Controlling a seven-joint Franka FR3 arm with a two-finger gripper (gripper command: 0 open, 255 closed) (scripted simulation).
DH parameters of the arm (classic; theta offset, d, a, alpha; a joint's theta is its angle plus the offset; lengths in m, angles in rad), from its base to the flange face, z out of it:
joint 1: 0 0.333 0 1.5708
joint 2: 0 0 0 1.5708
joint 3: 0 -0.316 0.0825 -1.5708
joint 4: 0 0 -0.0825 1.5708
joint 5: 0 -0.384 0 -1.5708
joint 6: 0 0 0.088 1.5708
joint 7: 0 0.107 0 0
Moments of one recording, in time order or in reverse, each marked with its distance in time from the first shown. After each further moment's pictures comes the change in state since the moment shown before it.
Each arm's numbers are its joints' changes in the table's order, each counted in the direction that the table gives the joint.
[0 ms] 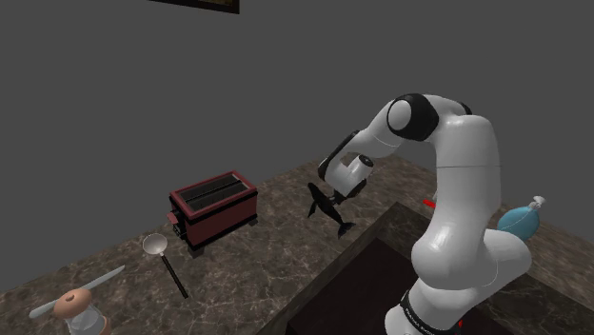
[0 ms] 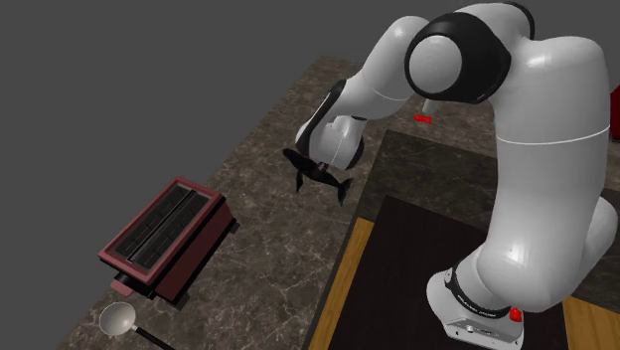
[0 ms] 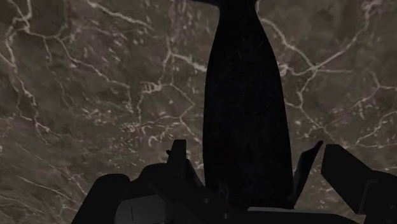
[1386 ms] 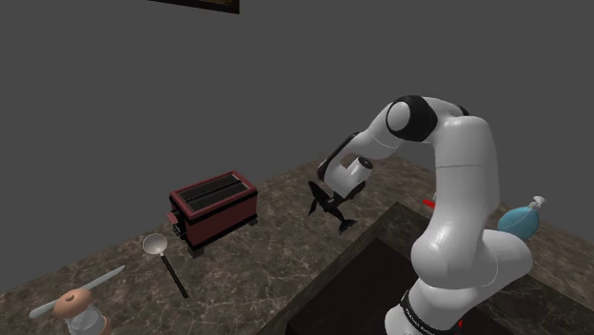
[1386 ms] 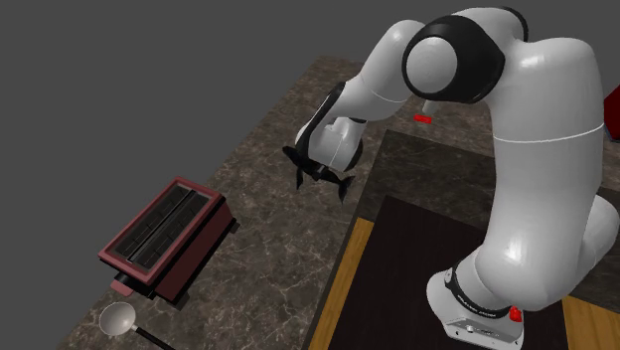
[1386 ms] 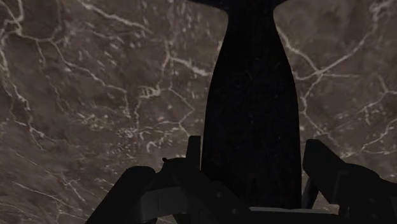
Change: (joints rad) arm -0.026 -0.029 -0.028 0.016 -0.012 0.020 -0.024
